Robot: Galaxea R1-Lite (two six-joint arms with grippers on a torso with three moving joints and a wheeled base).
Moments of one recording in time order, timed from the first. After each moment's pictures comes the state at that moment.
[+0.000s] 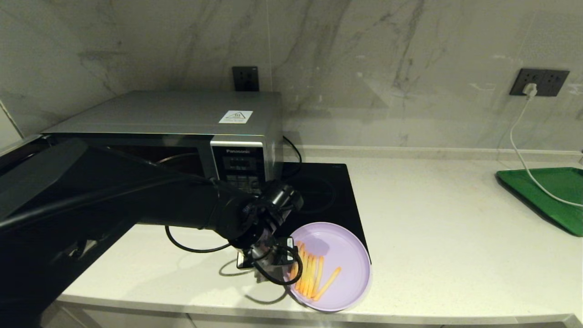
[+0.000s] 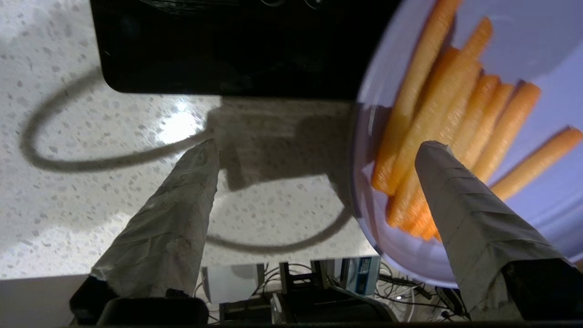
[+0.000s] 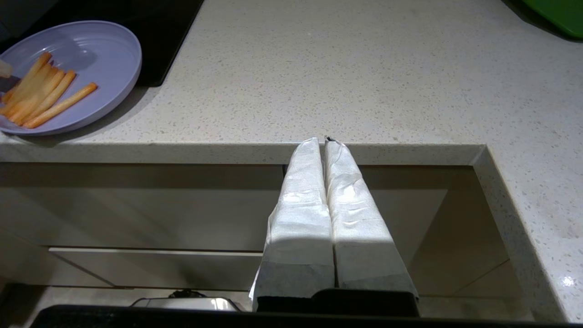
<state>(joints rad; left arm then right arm) -0.69 2.14 -1.43 0.41 0.15 -0.66 0.00 0.00 -0.11 0.26 -0.03 0.08</state>
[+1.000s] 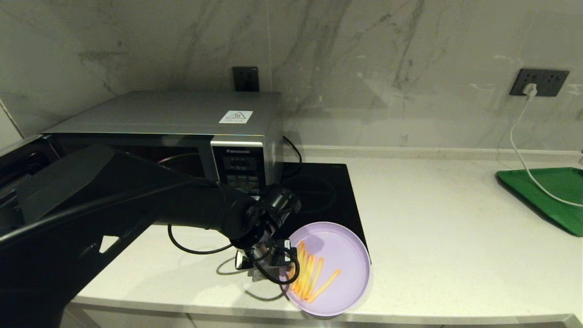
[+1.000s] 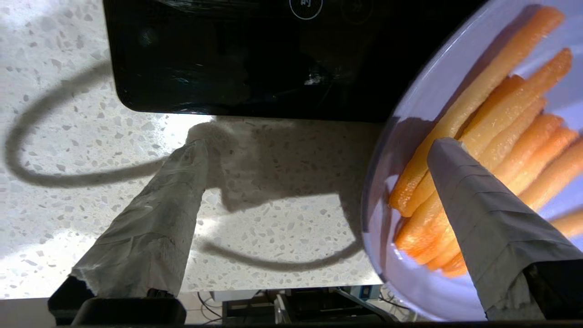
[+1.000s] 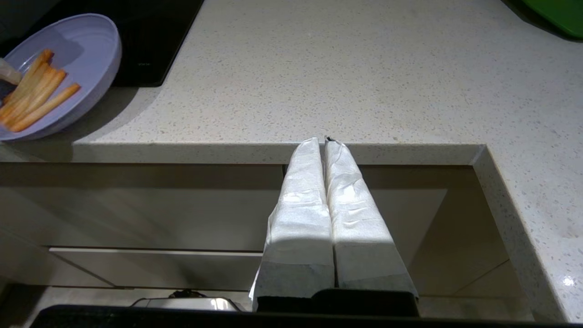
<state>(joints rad) -0.67 2.19 -1.44 0.41 0.17 -0.66 0.00 0.00 -0.11 0.26 -0.03 0.08</state>
